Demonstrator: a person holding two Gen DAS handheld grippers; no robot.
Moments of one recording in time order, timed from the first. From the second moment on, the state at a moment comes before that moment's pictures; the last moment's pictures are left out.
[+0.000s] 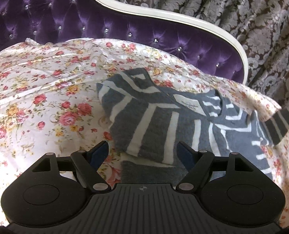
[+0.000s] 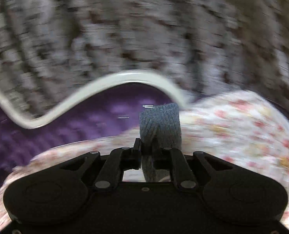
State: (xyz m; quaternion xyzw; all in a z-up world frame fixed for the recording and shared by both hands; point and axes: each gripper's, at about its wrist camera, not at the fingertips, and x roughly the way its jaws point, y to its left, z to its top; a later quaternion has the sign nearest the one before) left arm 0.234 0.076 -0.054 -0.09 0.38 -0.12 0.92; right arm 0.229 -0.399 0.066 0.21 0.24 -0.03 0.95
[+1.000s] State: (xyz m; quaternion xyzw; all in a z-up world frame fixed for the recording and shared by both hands) left arm 0.243 0.108 -0.051 -0.16 0.37 -0.12 0.91; right arm 0.225 -0.118 -0.023 0.06 0.32 0.29 0.90
